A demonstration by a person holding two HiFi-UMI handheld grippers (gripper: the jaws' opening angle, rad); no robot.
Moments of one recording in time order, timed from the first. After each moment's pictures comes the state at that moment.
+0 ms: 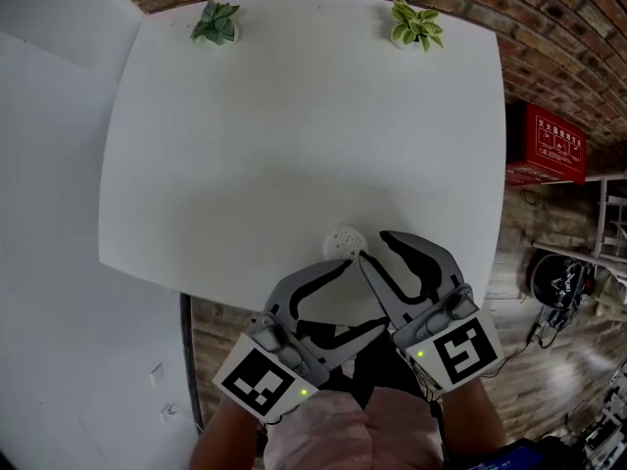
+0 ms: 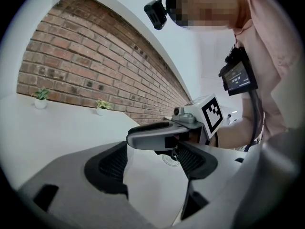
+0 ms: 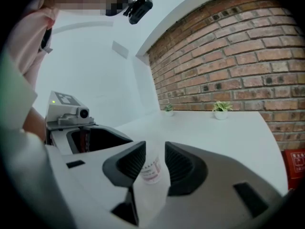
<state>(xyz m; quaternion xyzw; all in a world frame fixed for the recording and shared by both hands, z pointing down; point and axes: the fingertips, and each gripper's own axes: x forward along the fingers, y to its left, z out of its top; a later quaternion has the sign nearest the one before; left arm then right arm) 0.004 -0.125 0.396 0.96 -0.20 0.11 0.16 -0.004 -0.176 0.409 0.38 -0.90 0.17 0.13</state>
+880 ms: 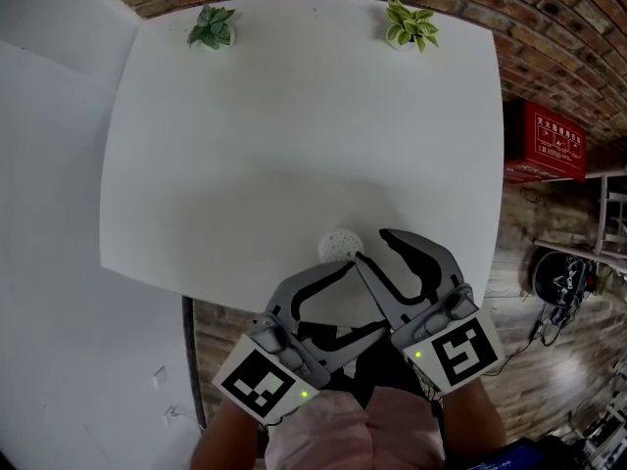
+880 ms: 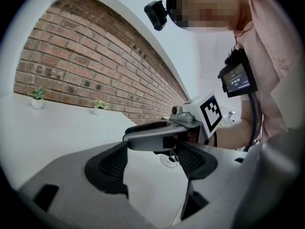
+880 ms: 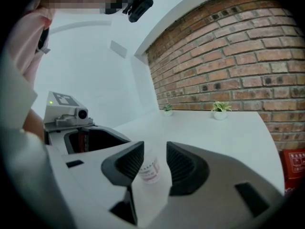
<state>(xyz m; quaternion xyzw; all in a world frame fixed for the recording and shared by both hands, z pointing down) 0.010 -0.125 0.391 0.96 -0.18 0.11 0.16 -0.005 -0.177 0.407 0.39 -0.89 0.19 0.15</state>
